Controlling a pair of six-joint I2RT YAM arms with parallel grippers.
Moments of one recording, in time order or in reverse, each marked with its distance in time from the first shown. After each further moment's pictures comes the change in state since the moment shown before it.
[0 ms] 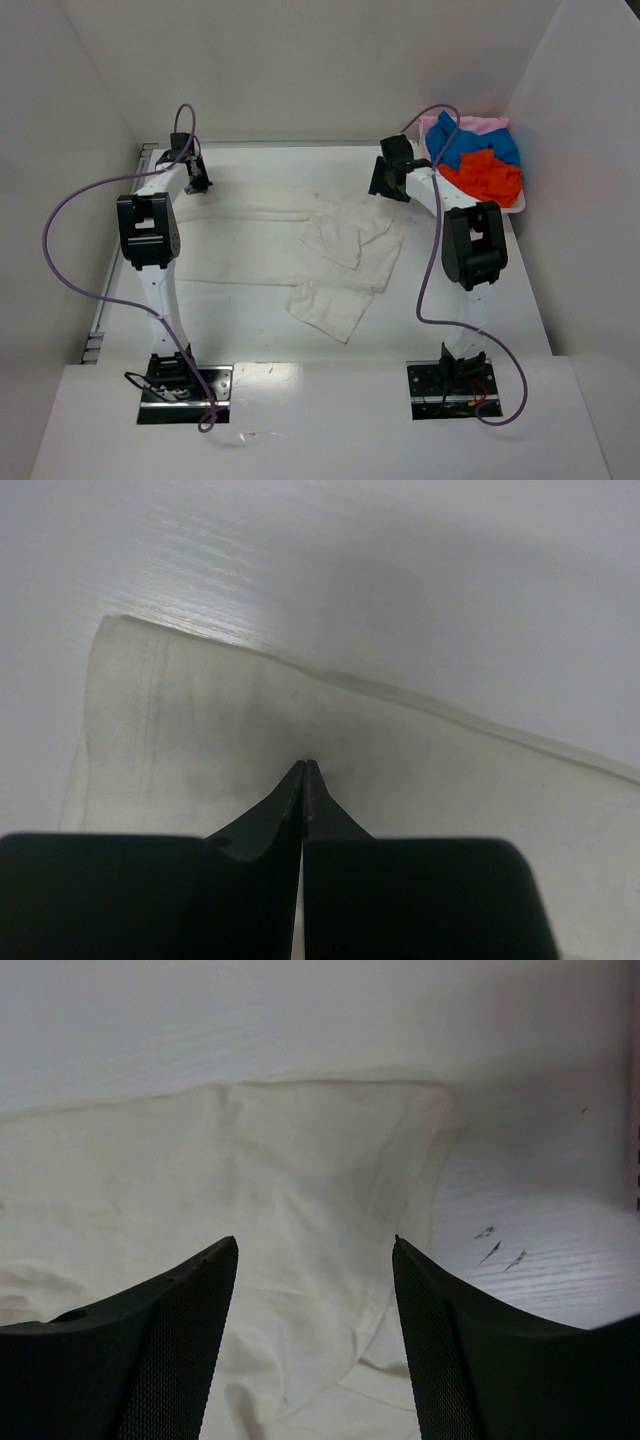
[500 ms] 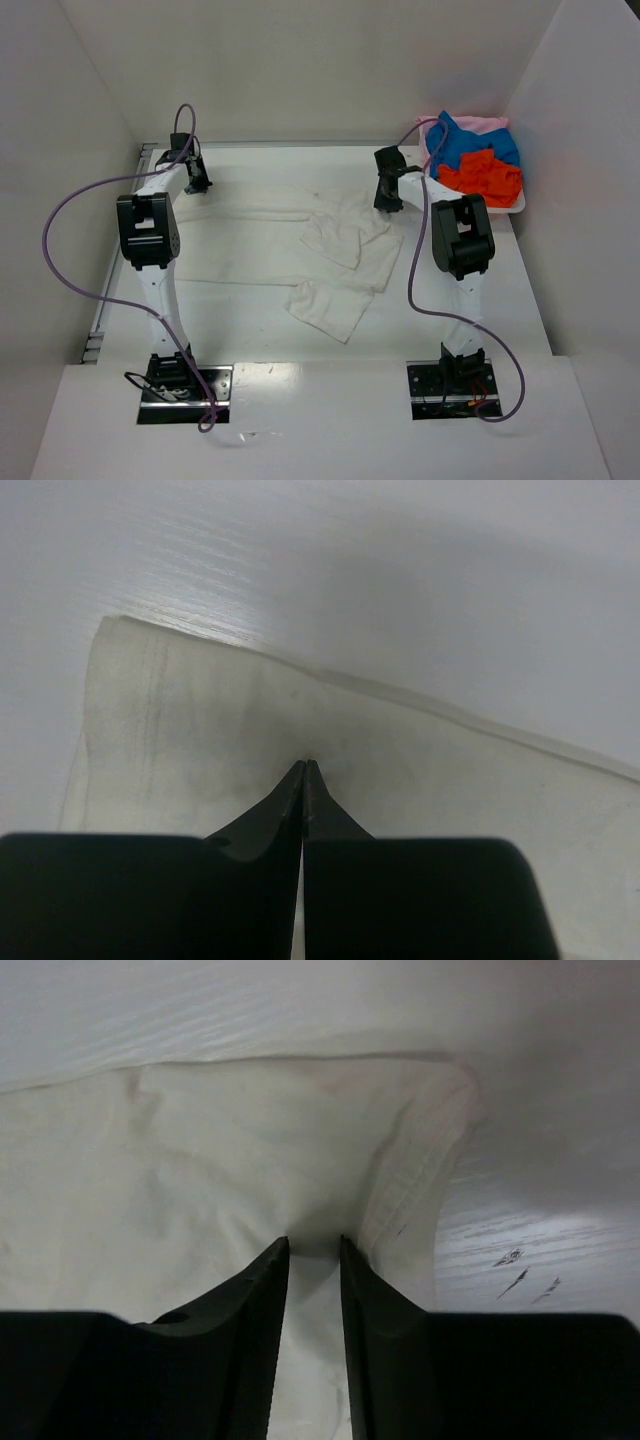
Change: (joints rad) left arm 0.000 -0.004 -0.008 0.010 0.003 0.002; right arm 0.000 0.138 0.001 -0.009 0.015 0.016
